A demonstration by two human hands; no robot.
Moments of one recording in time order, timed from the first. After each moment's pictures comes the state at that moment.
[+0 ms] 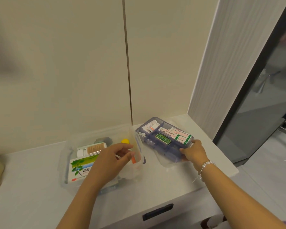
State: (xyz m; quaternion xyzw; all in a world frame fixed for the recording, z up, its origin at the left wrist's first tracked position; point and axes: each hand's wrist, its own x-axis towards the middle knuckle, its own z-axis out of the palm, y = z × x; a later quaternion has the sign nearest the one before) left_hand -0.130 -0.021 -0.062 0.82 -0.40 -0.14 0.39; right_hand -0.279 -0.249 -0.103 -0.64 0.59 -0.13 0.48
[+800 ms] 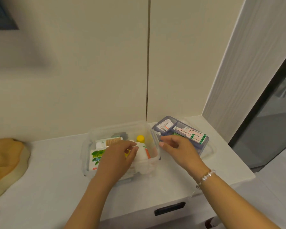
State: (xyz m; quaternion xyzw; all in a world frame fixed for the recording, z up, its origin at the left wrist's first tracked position) left_hand -0.126 0.006 -0.062 0.86 -0.39 -0.03 0.34; right_hand -0.247 -0.152 -0.052 -0.78 0.32 -0.17 0.50
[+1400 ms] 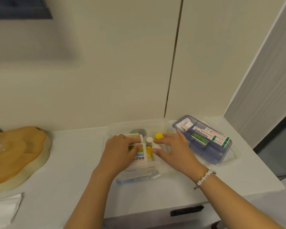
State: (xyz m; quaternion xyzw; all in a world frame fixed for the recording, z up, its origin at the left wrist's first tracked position) left_hand -0.081 0.037 -0.064 0.91 -0.36 -0.05 0.21; right_hand -0.196 -0.119 -0.066 -0.94 0.17 -0.14 0.24
